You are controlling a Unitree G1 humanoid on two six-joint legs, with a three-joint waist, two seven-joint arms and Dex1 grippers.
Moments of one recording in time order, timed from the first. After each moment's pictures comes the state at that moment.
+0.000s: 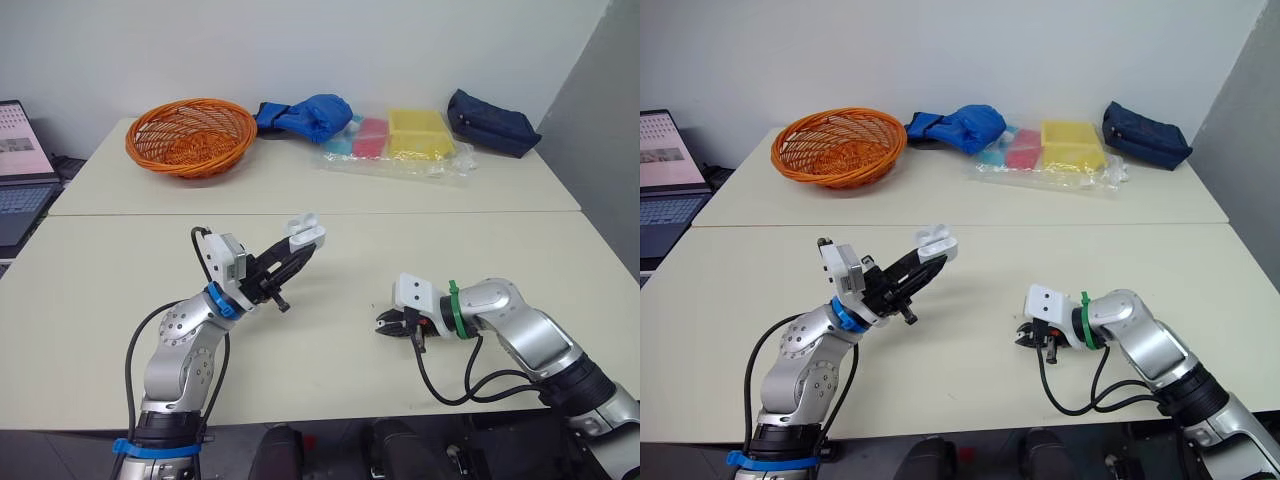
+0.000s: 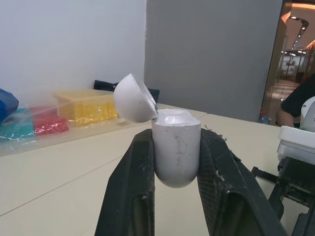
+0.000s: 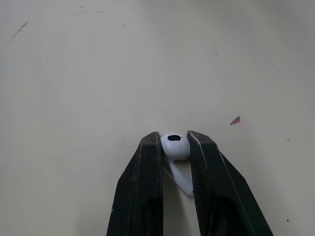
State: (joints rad) left arm -0.21 0.32 0.09 -0.14 -0.51 0.08 -0.86; right arm -0.46 -0.68 0.44 -0.17 0.12 0.55 1.05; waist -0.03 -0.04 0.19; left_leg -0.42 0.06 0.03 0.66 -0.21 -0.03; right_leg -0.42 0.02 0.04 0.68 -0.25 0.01
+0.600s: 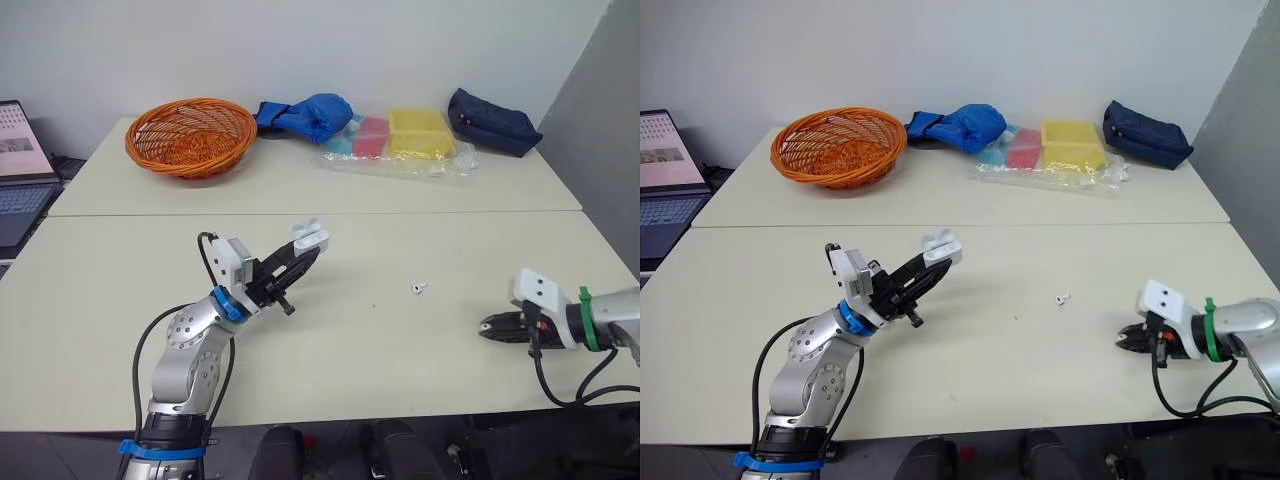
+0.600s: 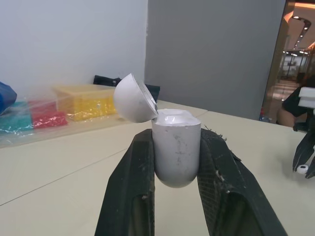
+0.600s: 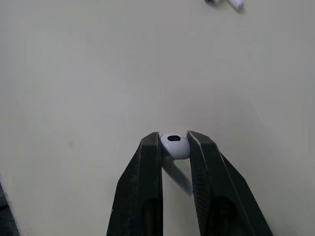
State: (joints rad) left arm -0.19 0.30 0.06 -0.12 -0.49 0.06 -0.84; right arm -0.11 -1.05 0.01 -0.05 0.26 0.43 1.20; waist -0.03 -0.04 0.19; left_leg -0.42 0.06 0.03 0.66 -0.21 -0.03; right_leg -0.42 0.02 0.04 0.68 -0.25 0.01
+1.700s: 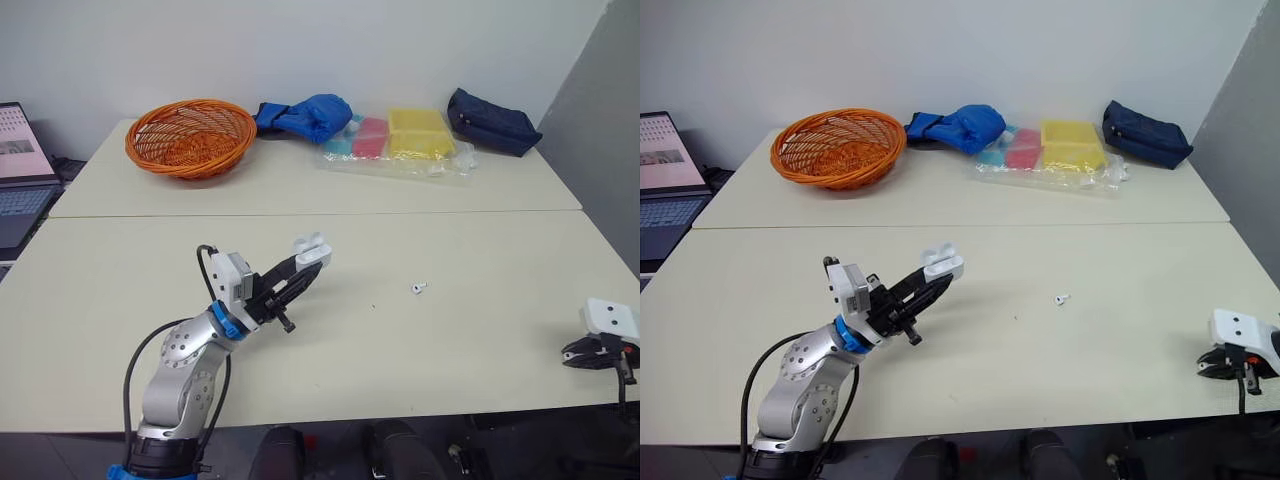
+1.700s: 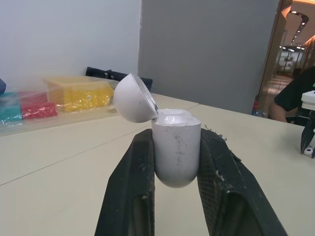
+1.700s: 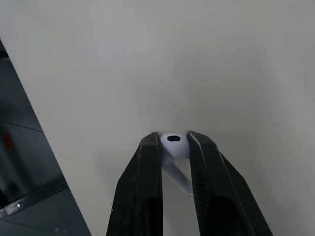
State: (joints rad) left arm -0.09 0.32 0.04 -0.27 -0.51 0.11 -0.82; right arm -0.17 -1.22 0.02 0.50 0.07 -0.15 1.46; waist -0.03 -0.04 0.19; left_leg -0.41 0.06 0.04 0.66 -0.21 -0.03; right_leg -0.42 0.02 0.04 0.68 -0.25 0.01
